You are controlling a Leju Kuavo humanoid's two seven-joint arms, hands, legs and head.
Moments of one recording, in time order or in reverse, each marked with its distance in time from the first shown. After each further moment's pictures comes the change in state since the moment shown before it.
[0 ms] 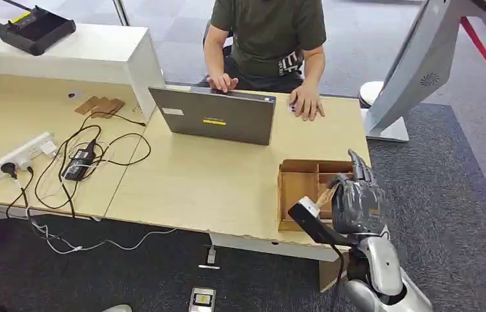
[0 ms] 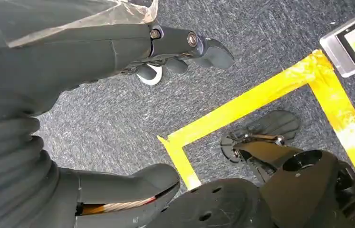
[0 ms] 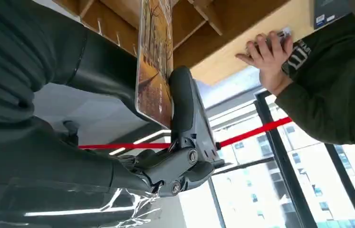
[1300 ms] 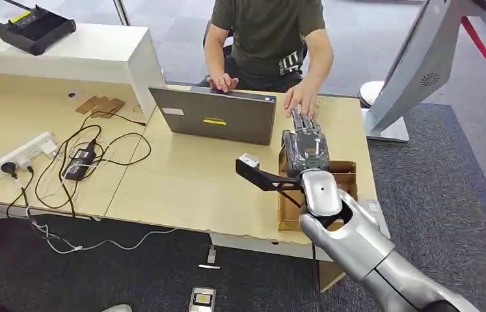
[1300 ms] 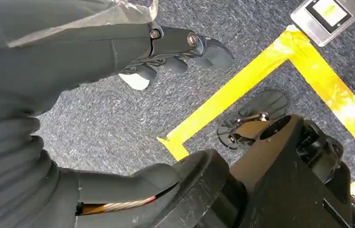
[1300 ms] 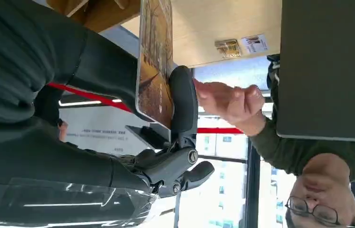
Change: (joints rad) left arm -0.082 -0.024 -0.035 -0.005 -0.104 -0.119 0.073; right arm -0.456 0.250 0.212 0.418 0.062 0.331 0.084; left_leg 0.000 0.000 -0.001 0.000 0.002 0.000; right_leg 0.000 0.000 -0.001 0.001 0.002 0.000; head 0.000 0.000
